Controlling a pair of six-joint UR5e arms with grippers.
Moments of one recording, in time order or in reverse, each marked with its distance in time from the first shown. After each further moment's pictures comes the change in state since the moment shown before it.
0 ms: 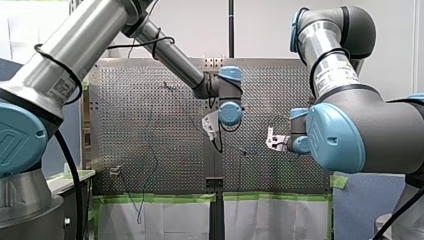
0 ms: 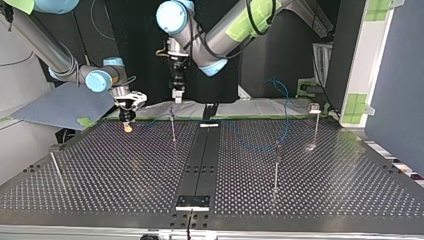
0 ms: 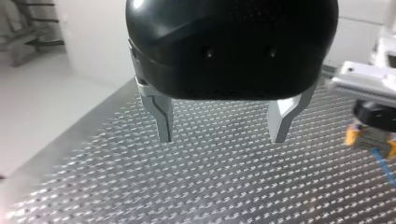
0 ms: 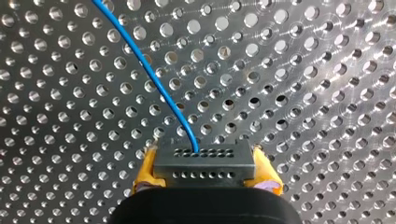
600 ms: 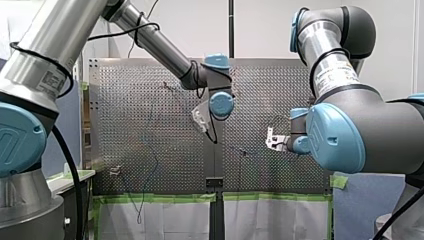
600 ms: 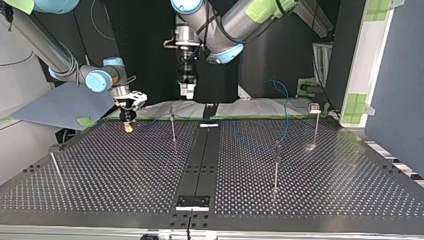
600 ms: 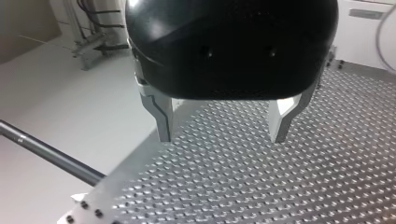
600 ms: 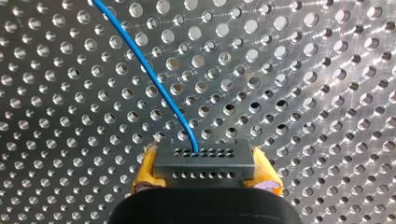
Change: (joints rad) left arm -0.005 0.153 -0.153 0.153 -0.060 -0.004; right arm 0.000 0.000 0.000 0.000 -0.011 0.002
